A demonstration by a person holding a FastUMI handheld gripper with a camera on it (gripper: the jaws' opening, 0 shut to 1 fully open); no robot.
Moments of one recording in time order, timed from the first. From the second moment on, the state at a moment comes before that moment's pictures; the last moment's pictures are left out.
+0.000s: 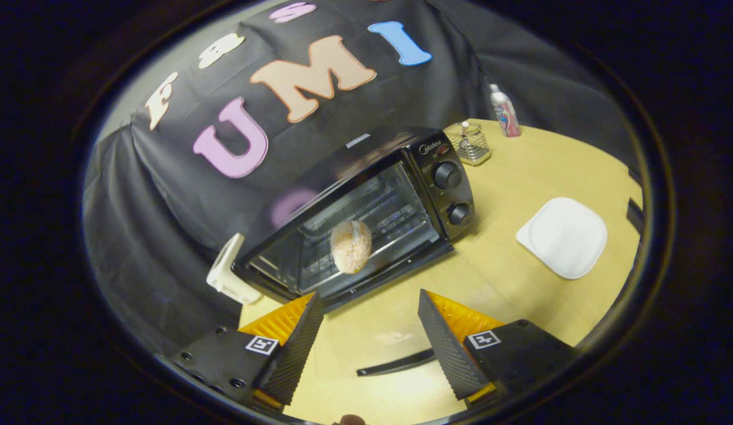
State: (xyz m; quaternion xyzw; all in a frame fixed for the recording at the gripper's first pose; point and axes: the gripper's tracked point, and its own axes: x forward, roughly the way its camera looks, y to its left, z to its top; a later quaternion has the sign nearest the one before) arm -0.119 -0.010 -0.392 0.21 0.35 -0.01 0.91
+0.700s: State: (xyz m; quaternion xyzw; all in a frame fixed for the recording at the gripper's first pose) arm -0.203 -0.028 -0.480 -0.09 0.47 0.04 0.88
